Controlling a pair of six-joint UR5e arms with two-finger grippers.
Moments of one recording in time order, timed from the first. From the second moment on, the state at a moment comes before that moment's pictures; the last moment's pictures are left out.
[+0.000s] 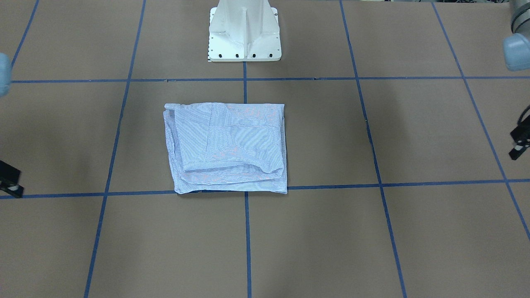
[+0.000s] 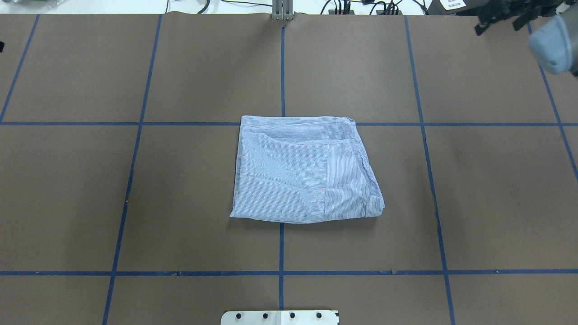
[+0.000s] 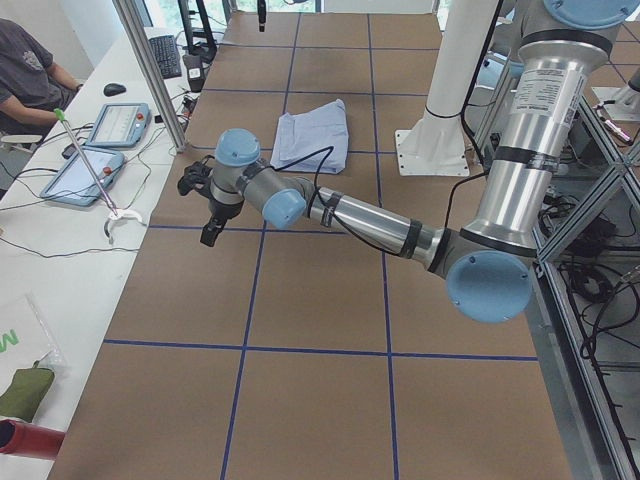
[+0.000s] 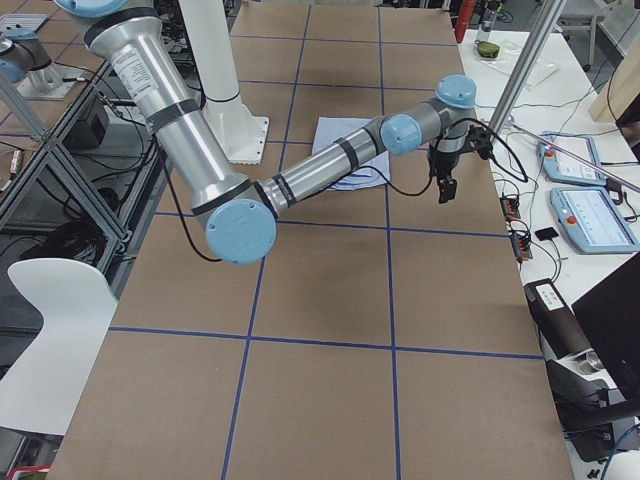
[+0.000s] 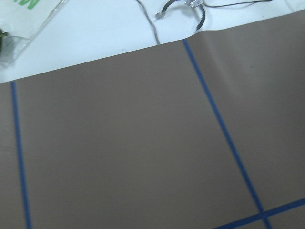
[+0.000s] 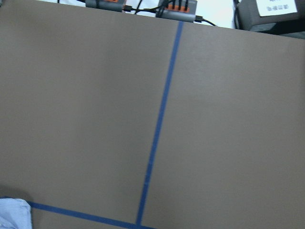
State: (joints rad) left arm -1.41 -1.77 -1.65 -1.94 -2.25 -0.22; right arm 1.32 -1.11 1.60 -1.60 2.31 0.29
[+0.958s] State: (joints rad) left arm -1.57 -1.64 -1.60 -1.97 -2.39 -0.27; right arm 1.54 -1.48 1.64 -1.58 2.35 -0.11
